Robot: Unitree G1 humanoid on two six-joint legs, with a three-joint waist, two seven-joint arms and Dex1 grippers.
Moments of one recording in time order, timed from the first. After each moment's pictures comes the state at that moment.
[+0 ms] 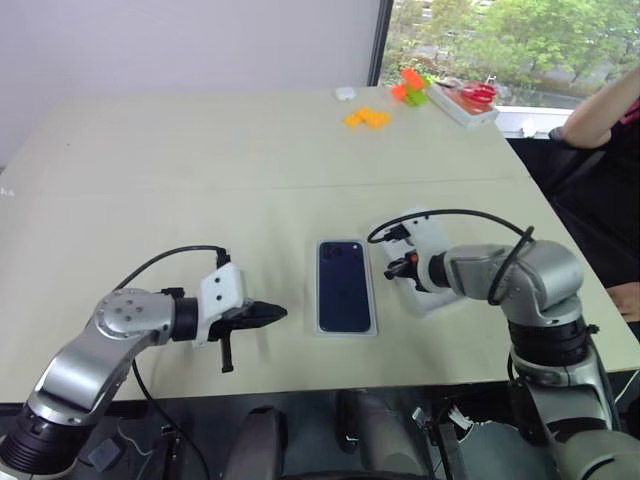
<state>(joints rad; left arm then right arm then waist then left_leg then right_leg) -0.09 0.80 -0.04 -0.52 -0.42 0.49 -1.00 -0.63 -0.48 0.02 -0.31 0.60 1.61 0.10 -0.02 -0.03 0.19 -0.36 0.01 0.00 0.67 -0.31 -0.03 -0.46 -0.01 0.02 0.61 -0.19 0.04</state>
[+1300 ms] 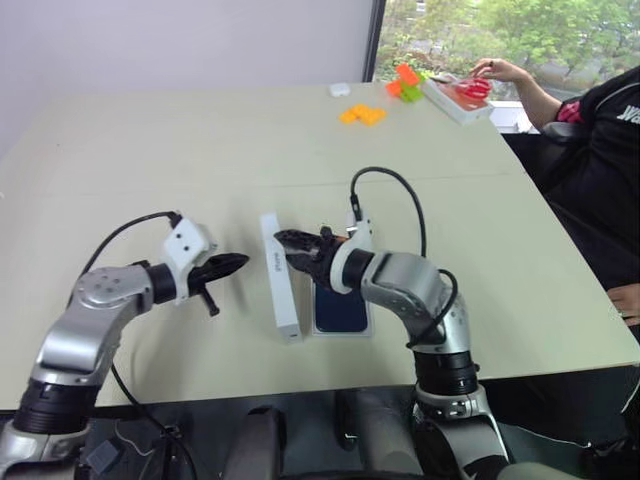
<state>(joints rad) -0.23 0.70 0.03 -0.23 -0.34 0.45 -0.85 -0.47 0.04 0.02 -0.16 1.96 0.77 -0.95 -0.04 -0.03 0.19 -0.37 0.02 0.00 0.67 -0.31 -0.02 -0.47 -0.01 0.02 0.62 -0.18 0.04</state>
